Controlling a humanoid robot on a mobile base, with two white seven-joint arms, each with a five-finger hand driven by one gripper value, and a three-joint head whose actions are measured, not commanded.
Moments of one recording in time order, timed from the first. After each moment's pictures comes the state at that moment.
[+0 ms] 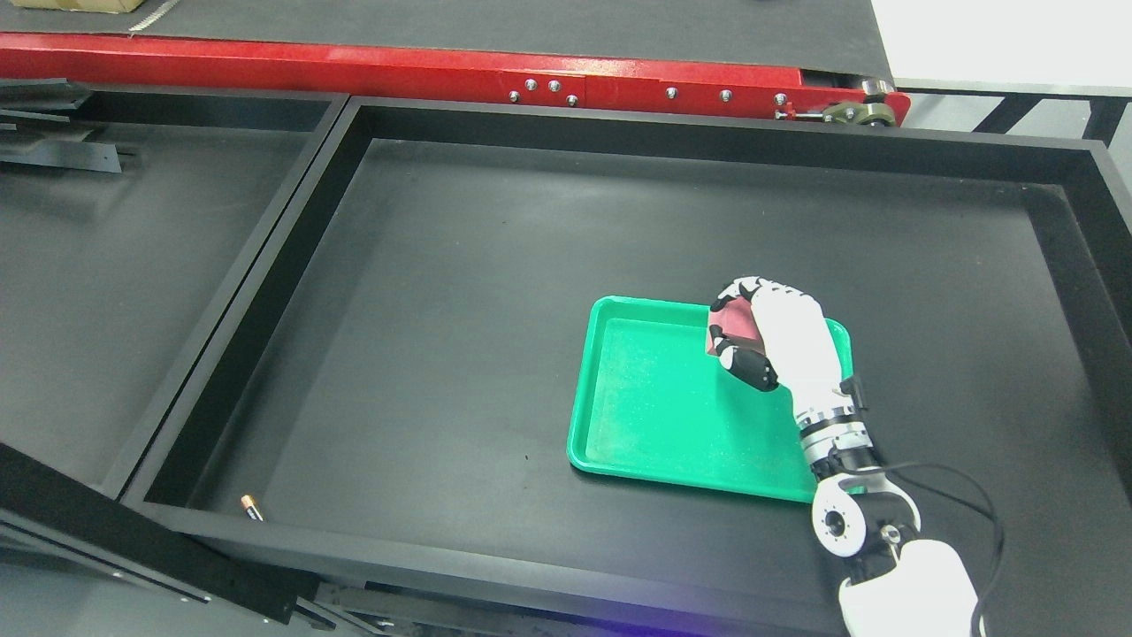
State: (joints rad) left arm 0.00 0.00 -0.13 0.00 0.13 -0.12 -0.17; right arm -0.03 0.00 0.15 -1.57 1.02 -0.13 -0.09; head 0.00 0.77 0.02
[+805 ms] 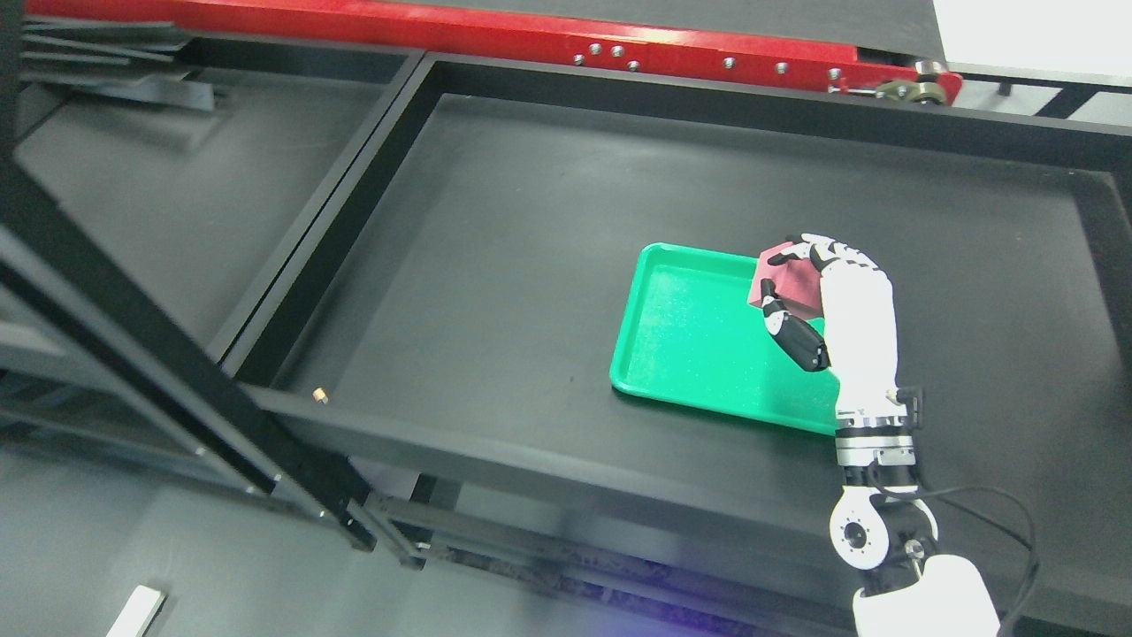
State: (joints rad) left arm 0.00 0.00 -0.13 0.00 0.13 -0.12 -0.17; right arm 0.00 0.00 0.11 -1.62 0.97 -0.17 -0.35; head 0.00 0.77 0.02
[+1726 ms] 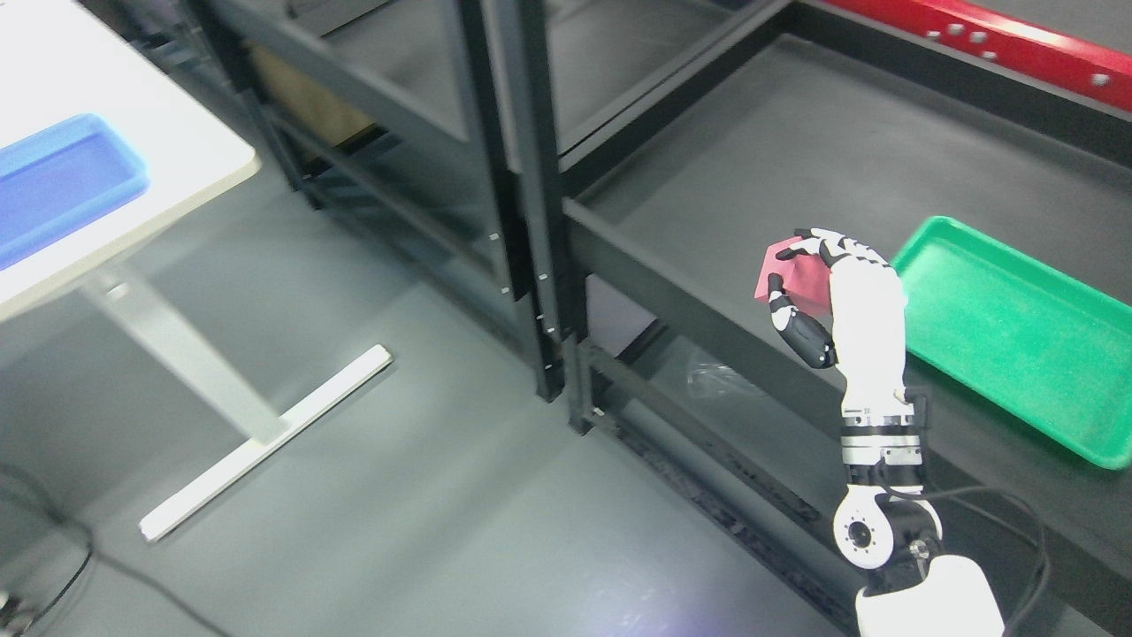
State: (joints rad) left arm 0.00 0.00 -0.13 0.00 0.13 -0.12 -0.17; right arm 0.00 0.00 0.11 -1.63 0.96 -0.17 -0.35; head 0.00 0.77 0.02
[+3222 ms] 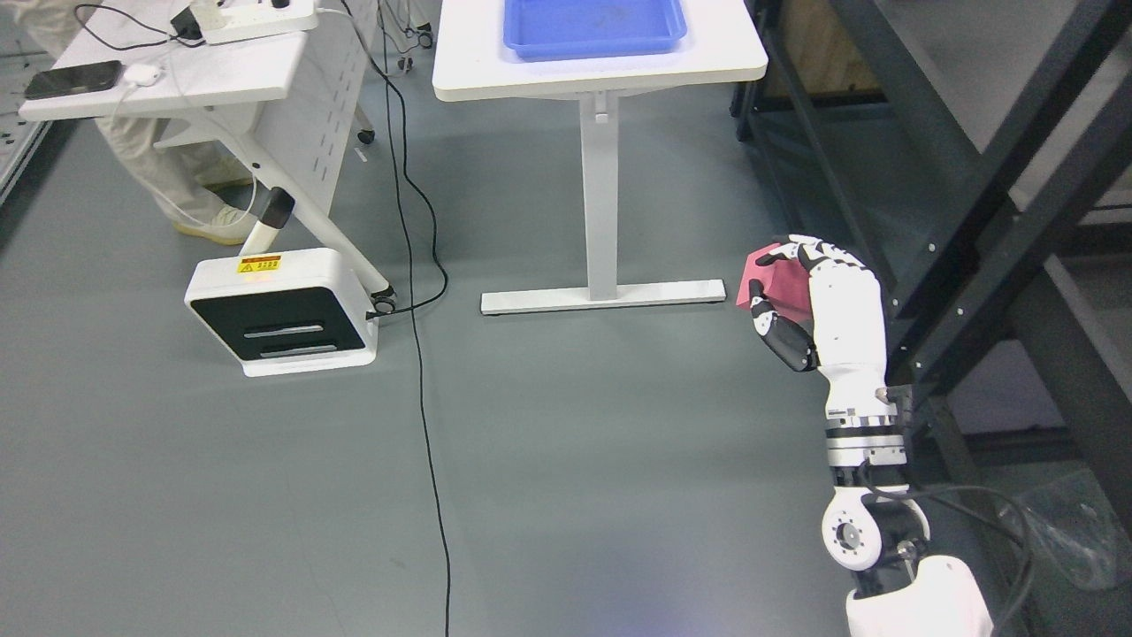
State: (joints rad) left arm 0.00 0.00 -0.13 0.00 0.13 -0.12 -0.17; right arm 0.00 0.00 0.15 -1.64 0.96 -0.16 -0.34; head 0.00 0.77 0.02
